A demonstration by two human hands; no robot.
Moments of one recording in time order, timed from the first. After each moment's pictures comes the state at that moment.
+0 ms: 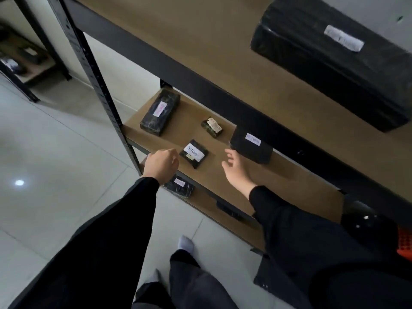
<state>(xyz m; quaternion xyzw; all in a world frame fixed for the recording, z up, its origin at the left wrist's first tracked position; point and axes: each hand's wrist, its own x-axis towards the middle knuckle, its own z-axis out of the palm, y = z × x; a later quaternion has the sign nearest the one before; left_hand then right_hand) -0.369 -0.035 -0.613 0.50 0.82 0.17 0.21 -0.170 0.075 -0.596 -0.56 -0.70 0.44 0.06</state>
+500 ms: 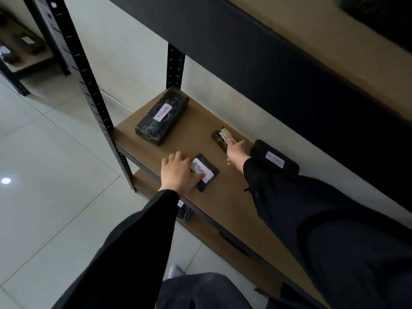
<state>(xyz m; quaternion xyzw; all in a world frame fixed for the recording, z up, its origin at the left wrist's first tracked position) -0.366 0.045 -0.716 0.48 0.86 0.12 0.17 -0.270 0.214 -0.710 -0.69 -0.62 0.37 0.07</state>
